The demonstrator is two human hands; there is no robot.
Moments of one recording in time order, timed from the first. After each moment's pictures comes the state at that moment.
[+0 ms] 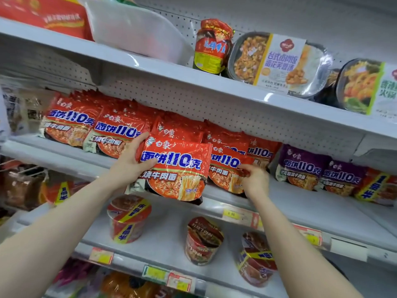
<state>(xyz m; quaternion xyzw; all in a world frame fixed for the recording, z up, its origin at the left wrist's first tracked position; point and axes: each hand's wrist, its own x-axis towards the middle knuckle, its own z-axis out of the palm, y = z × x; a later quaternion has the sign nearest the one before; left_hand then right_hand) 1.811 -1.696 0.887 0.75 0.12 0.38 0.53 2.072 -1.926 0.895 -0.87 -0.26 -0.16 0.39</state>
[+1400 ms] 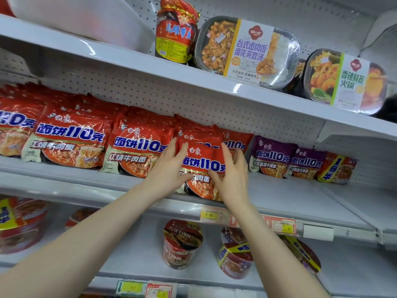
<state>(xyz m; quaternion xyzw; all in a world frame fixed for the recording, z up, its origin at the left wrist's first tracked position) 1.932 -1.779 0.903 0.93 0.07 0.30 0.19 2.031 -1.941 0.901 -0.85 -0.31 -0.28 0.31</state>
